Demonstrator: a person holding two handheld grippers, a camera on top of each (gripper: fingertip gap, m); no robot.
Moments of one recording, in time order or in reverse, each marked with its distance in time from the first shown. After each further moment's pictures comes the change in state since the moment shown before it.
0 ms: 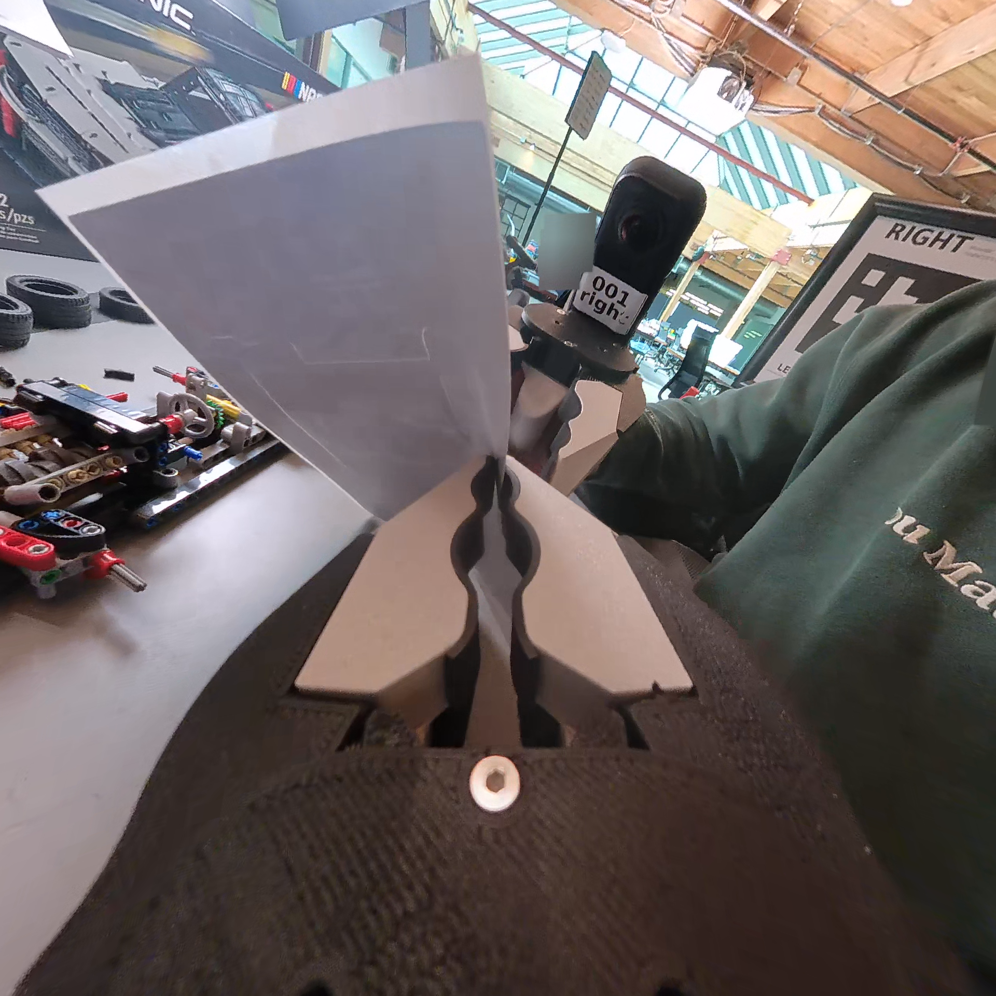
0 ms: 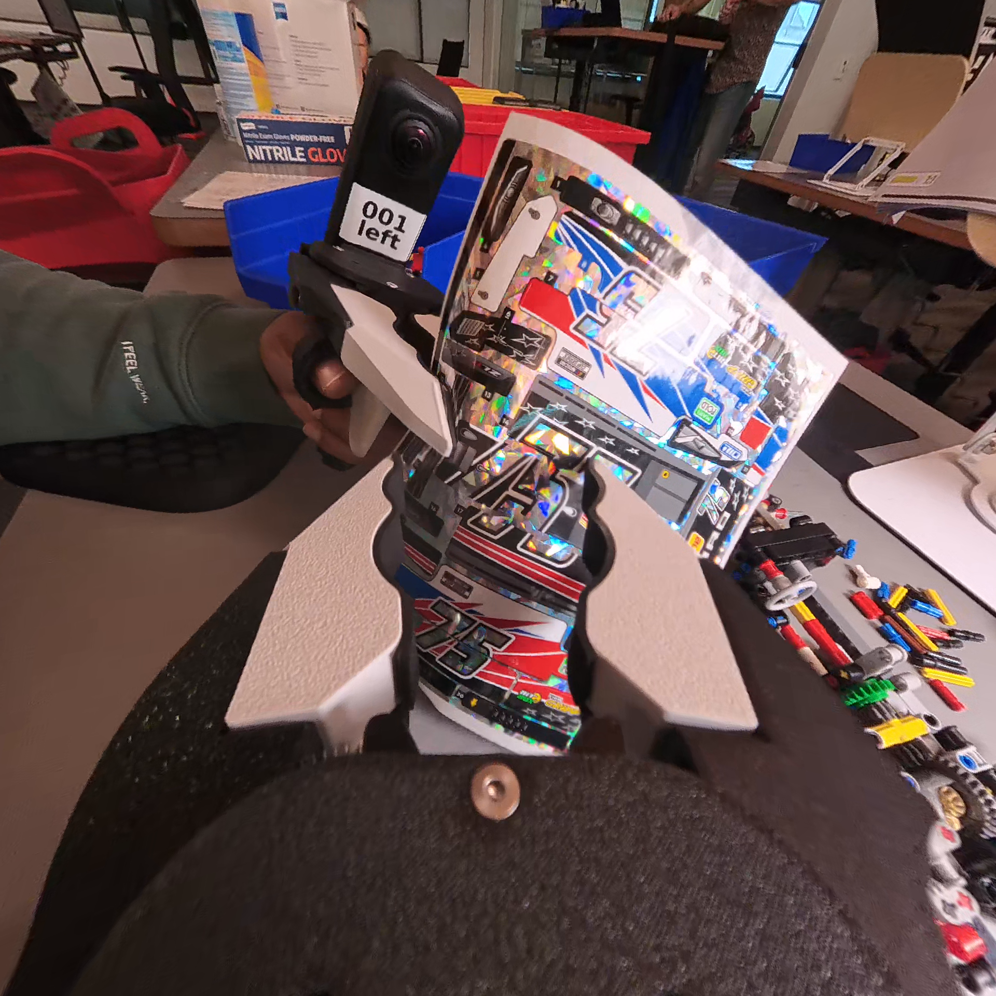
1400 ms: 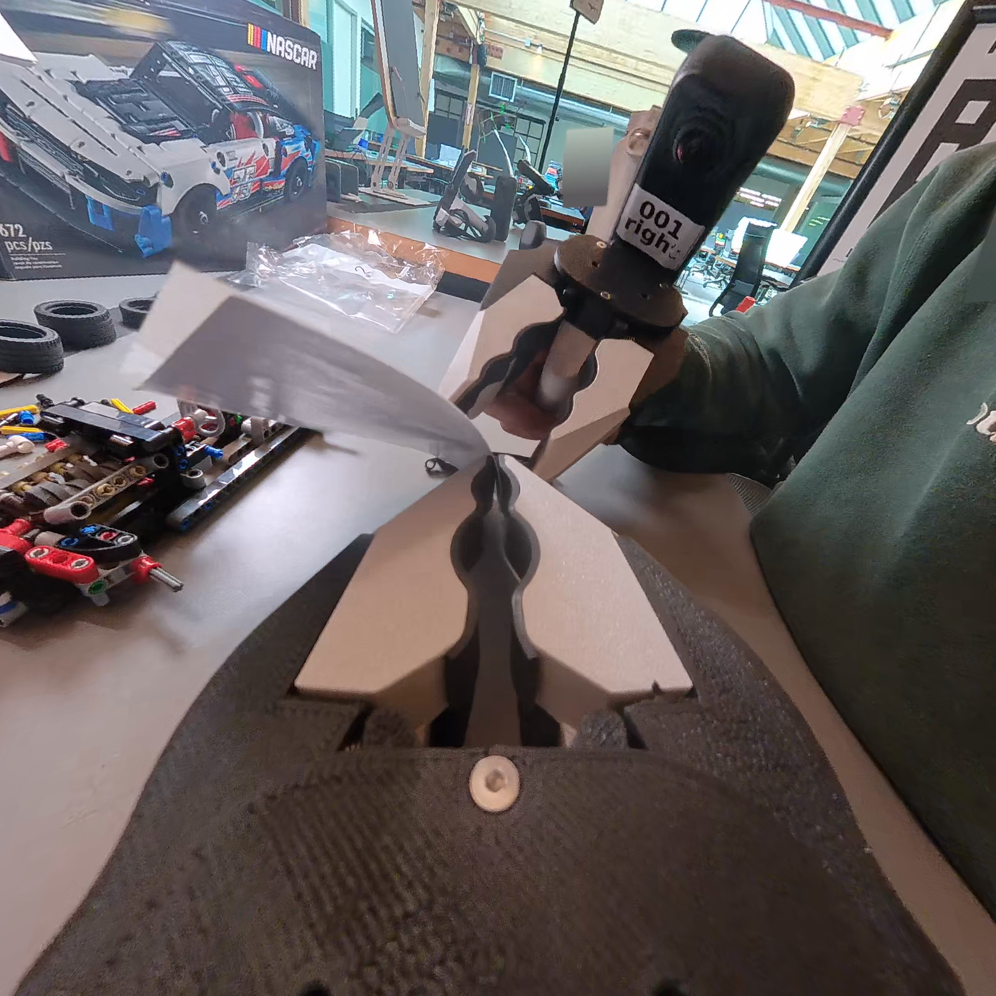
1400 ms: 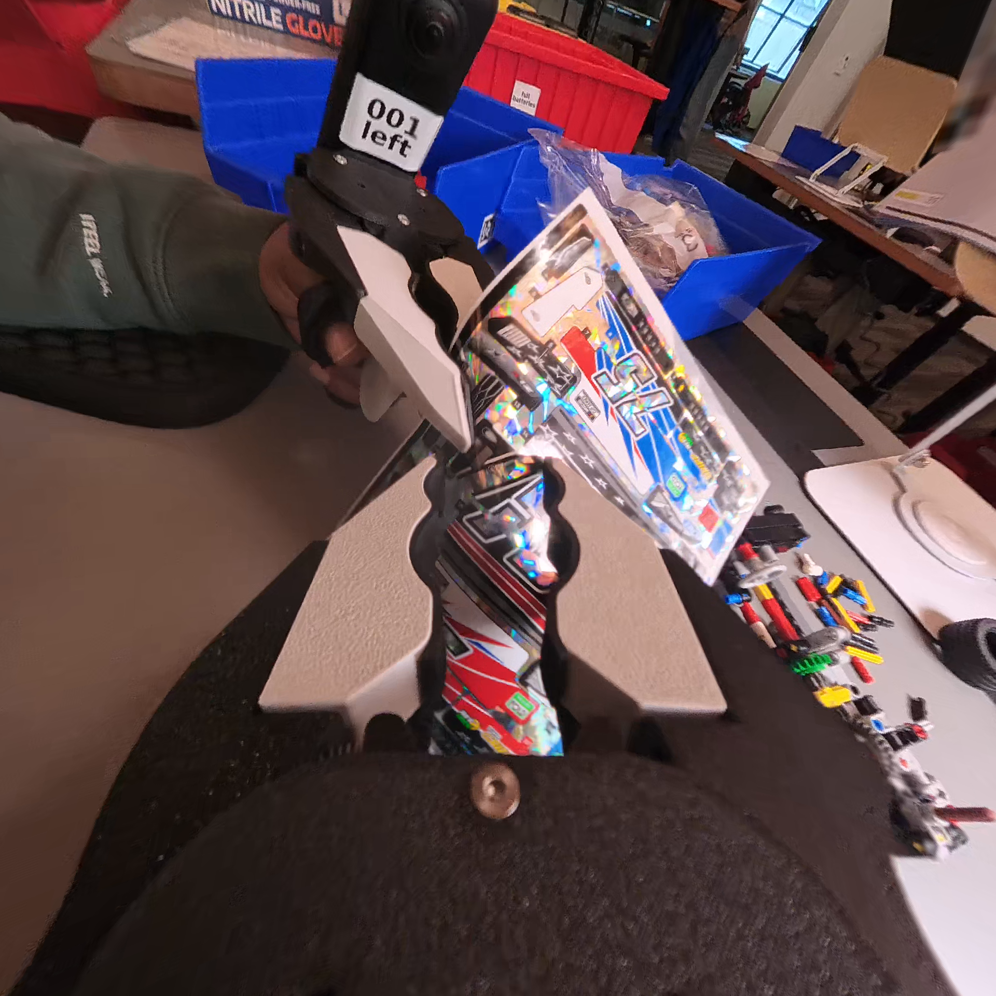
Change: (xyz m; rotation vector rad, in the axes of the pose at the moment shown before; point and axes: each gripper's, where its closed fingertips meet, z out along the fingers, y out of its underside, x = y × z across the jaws) left arm -0.001 0.018 0.003 -0.100 -0.031 0.168; right arm -0.010 0.017 -0.005 -0.104 0.044 -0.168
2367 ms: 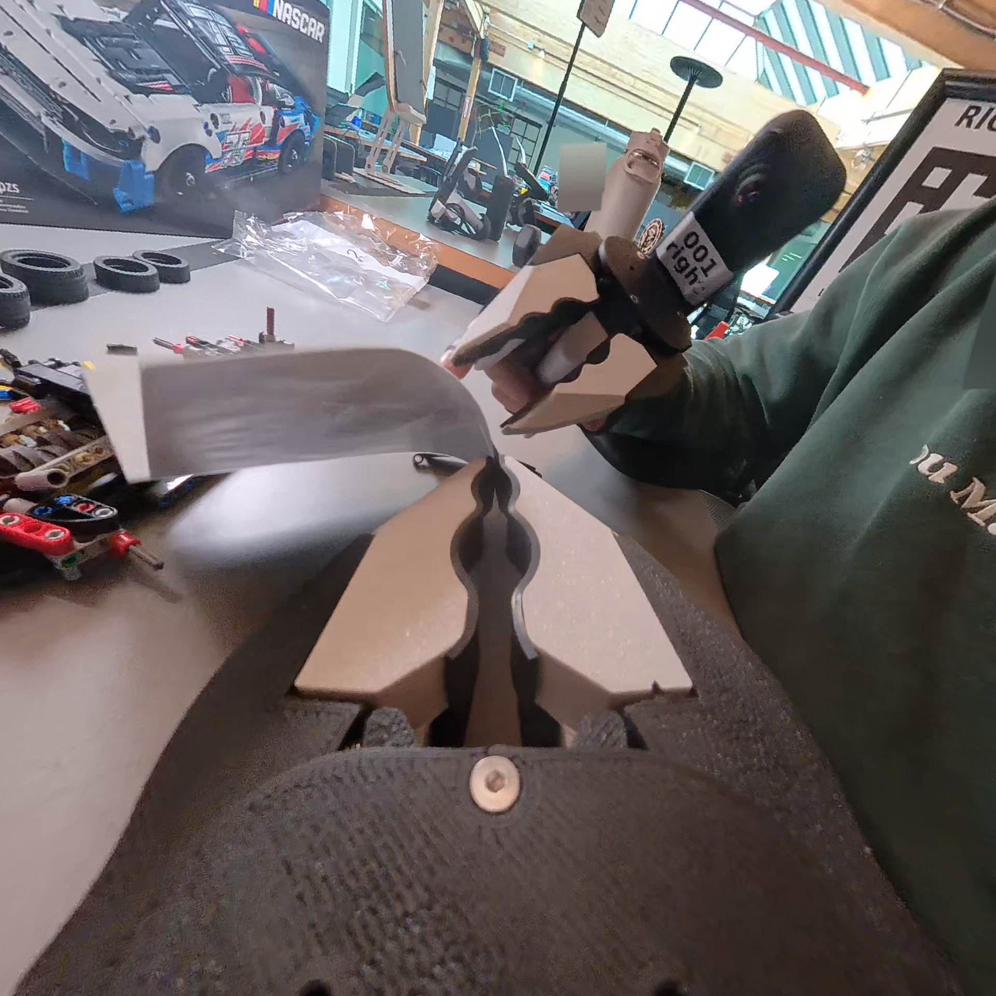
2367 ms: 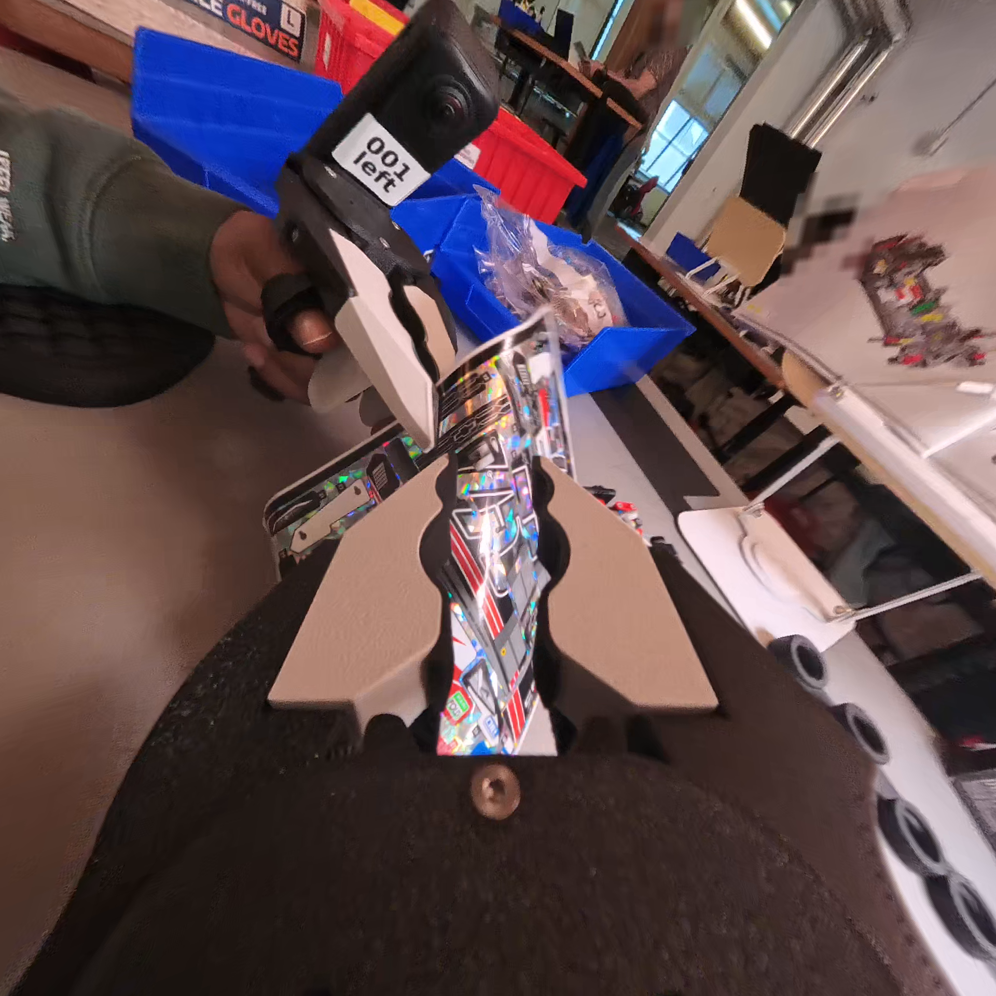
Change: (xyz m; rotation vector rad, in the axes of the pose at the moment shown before) left arm -0.001 -0.002 -0.002 -0.003 0.019 -0.103; right arm 0.016 -0.016 -0.016 0.067 0.157 -0.198
